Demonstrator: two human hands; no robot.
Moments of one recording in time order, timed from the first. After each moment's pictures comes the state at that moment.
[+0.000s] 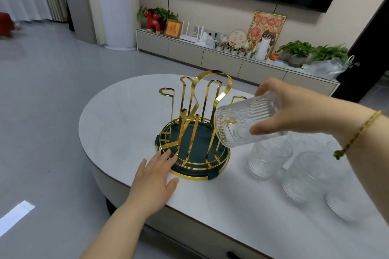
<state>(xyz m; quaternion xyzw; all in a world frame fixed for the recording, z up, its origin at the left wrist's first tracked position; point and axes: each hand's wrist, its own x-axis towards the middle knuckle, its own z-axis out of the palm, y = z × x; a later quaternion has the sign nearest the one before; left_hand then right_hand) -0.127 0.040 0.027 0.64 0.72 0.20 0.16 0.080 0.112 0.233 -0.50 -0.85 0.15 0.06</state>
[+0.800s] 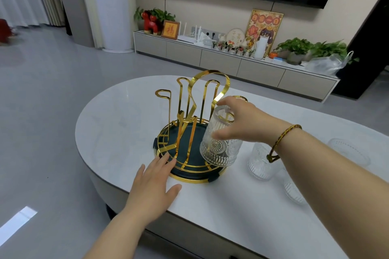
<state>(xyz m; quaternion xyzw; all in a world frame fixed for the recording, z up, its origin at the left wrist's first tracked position) -0.125 0.039 0.028 0.65 0.73 0.18 0.15 0.036 0.143 0.171 -0.49 -0.85 0.17 0.08</state>
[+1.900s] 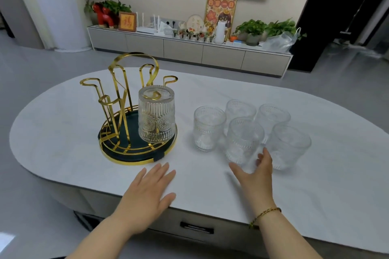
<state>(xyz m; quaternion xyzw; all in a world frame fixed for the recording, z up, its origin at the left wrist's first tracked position) -0.032 0.023 0.007 0.78 0.61 0.05 0.10 0.196 0.067 0.024 -0.65 -0.49 0.31 0.49</state>
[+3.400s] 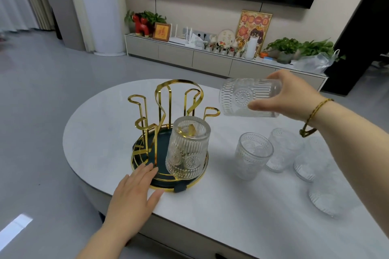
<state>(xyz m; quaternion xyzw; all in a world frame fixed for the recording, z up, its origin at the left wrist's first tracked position) -0.120 0.025 0.030 0.64 0.74 0.19 0.11 0.125 0.160 0.228 -0.56 -0.78 0.13 0.24</state>
